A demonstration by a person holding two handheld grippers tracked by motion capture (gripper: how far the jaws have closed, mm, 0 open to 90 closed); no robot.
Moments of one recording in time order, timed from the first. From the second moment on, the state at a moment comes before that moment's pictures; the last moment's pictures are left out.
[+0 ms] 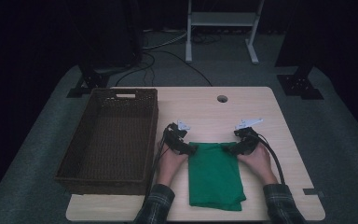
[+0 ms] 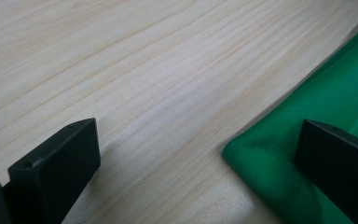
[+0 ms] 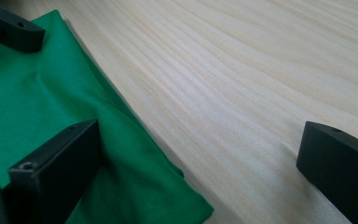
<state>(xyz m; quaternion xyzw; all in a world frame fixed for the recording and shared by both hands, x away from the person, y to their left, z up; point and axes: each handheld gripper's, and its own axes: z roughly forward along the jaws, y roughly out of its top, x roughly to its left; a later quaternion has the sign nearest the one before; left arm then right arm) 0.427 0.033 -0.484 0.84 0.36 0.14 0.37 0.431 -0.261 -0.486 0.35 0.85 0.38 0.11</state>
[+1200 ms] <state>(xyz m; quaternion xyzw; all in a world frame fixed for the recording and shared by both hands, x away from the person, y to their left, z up) 0.381 0.037 -0.482 0.84 0.34 0.14 0.40 0.431 -0.261 -0.486 0.36 0.85 0.38 0.11</state>
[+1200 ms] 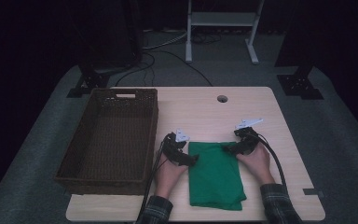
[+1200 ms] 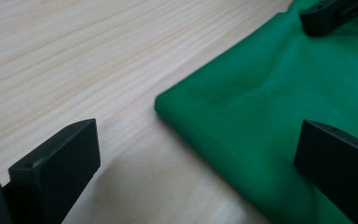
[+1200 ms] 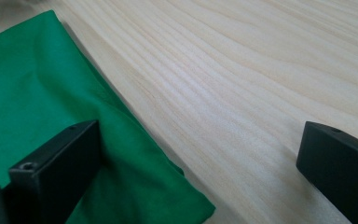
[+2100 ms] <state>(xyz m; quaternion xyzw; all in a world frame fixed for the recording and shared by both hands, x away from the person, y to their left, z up) 0.316 0.032 -0.483 0.85 0.31 0.12 0.41 0.431 -0.261 -0.486 0.35 0.85 0.38 0.11</state>
